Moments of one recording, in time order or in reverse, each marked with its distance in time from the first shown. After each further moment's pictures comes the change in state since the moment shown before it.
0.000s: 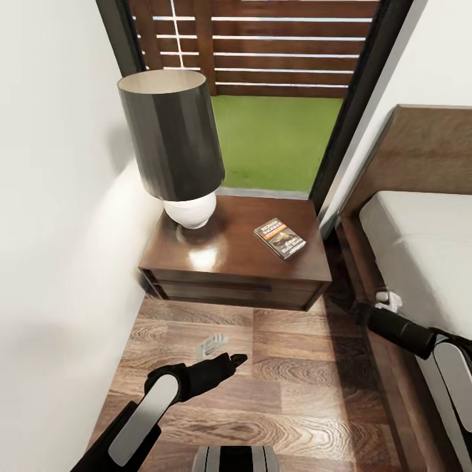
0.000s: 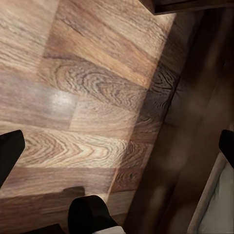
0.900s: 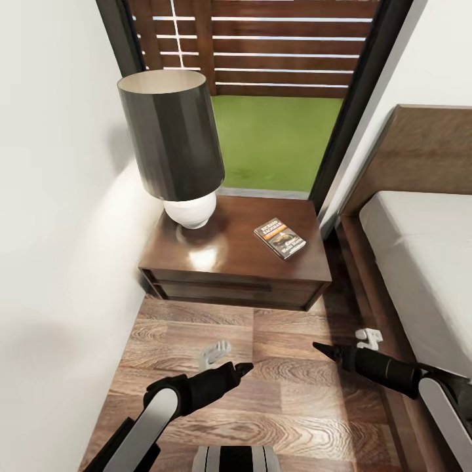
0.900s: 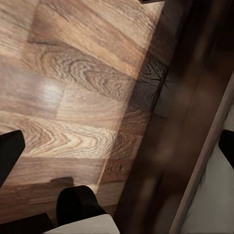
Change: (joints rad) left arm 0.069 -0.012 -0.007 -0.075 -0.007 -0.001 0.000; right arm 0.158 -0.034 0.149 -0.005 0.080 -0.014 0.032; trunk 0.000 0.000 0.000
